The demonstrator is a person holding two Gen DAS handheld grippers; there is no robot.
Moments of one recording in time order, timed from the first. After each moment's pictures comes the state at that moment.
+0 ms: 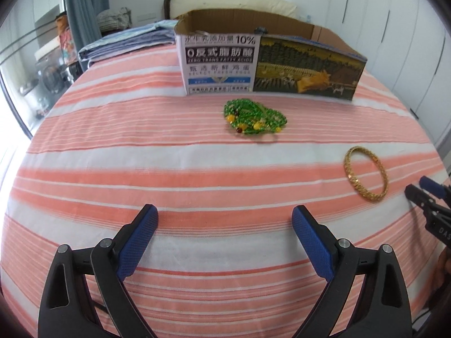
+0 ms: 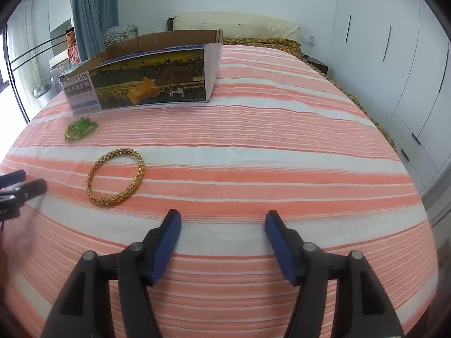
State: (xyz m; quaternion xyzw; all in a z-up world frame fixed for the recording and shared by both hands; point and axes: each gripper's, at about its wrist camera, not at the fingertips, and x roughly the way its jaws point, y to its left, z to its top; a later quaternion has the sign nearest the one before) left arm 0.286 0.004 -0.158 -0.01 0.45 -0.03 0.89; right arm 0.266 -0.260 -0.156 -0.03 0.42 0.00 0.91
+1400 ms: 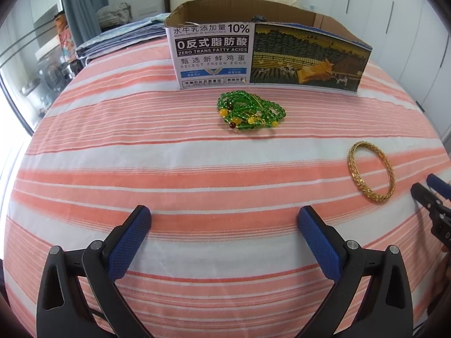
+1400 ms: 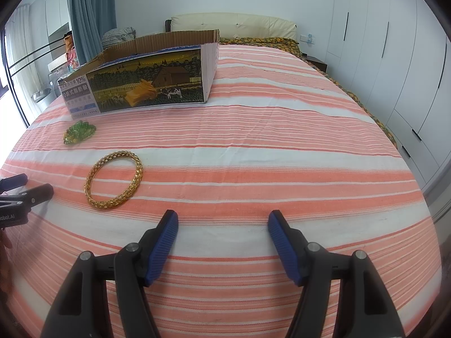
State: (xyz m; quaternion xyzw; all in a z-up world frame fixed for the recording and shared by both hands) left arm 0.290 -0.005 -0.161 0.01 0.46 -0.02 0.89; right arm 0.267 -0.260 -0.157 -0.02 0.42 0.00 0.91
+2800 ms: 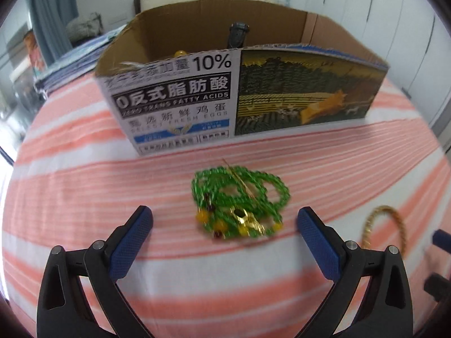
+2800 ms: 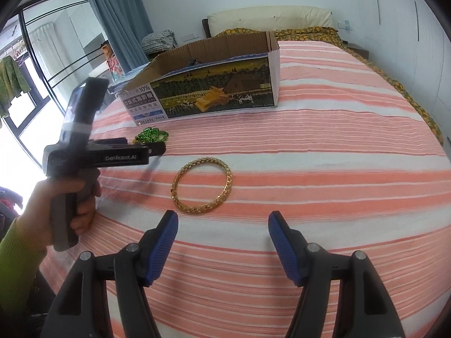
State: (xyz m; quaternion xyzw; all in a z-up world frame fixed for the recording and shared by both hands) left arm 0.393 -0.026 -0.158 0.04 0.47 -0.08 0.88; right arm 0.265 -0.231 -0.136 0.05 0.44 0.13 0.89
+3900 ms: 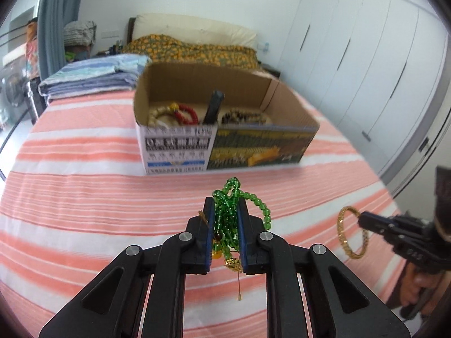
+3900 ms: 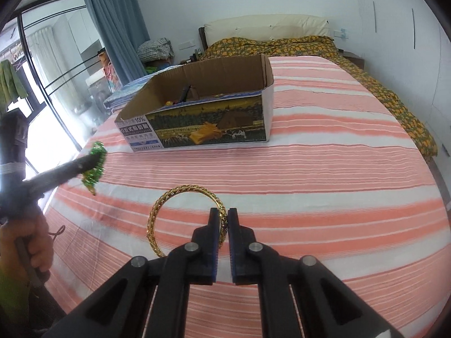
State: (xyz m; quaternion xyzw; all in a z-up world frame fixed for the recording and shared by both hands) left arm 0.314 0.018 -0.079 -0.07 0.37 -0.16 0.91; right arm 0.287 -0.238 -0.100 0.05 0.42 0.12 0.90
